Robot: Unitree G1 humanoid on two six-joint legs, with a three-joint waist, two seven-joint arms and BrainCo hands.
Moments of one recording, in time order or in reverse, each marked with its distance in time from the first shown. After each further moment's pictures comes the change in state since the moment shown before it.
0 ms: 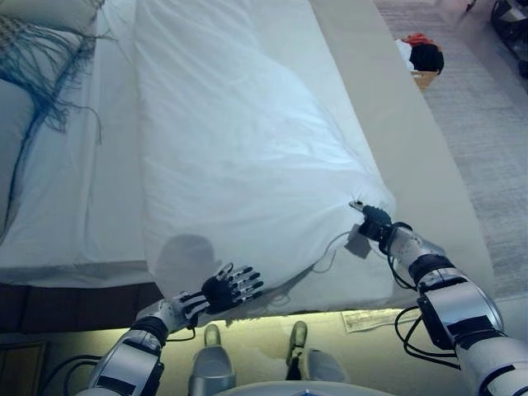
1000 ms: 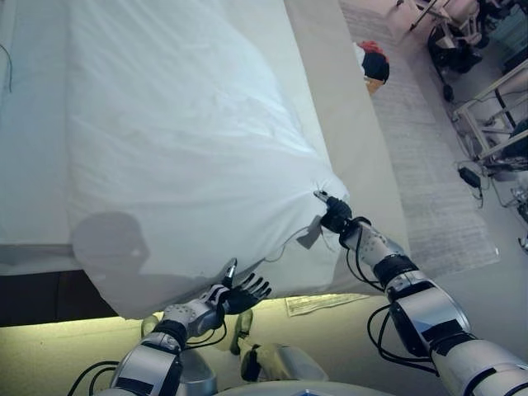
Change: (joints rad) left arm -0.011 -0.117 0.006 0.038 -0.631 0.101 0.736; right arm 0.022 0.144 0.023 -0.201 0.128 -0.037 -0.084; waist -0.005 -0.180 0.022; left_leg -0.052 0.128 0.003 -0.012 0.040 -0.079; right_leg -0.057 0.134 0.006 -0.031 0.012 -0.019
